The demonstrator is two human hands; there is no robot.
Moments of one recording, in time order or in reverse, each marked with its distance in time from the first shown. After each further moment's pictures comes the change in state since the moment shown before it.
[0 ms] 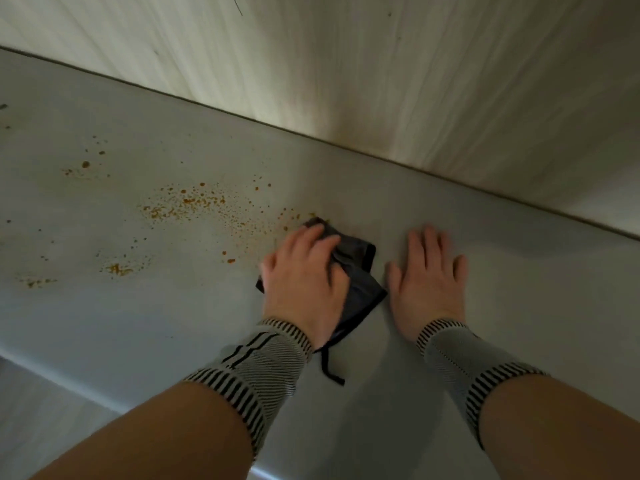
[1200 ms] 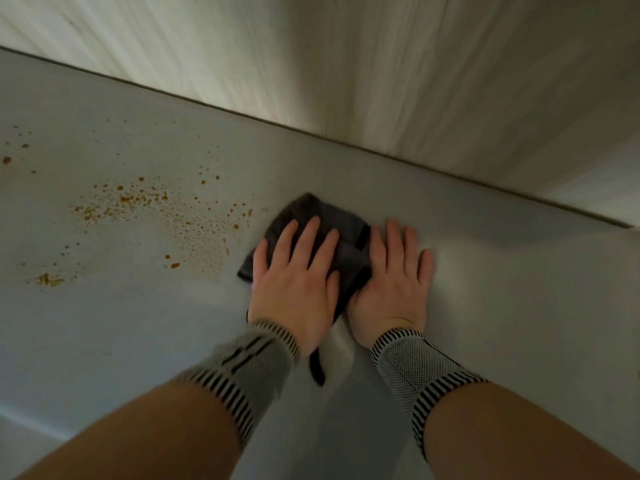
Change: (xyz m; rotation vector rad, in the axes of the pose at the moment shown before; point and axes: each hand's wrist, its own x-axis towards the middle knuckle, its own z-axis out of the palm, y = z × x) left_hand 0.014 0.022 0.046 0.335 -0.121 0.181; right_hand 0.004 0.007 0.031 0.000 0.311 -0.045
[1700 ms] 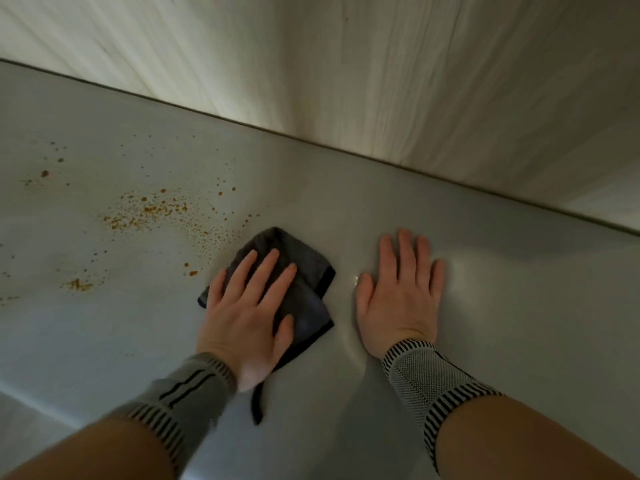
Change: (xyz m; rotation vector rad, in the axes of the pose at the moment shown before) left_hand -0.039 -0.071 0.002 0.120 -0.038 0.064; right_hand 0.000 -0.003 -0.005 0.002 -0.039 0.015
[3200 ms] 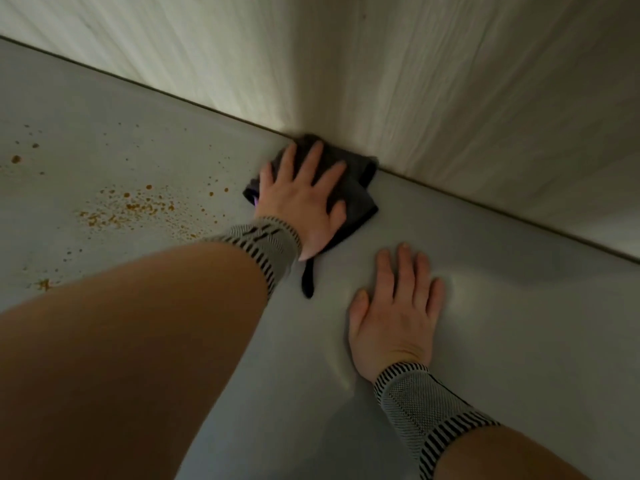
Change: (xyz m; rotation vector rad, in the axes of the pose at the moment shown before) left_hand 0.158 0.025 -0.047 -0.032 -0.021 -0.065; right_hand 0.000 0.000 0.002 -0.027 -0.001 -0.006
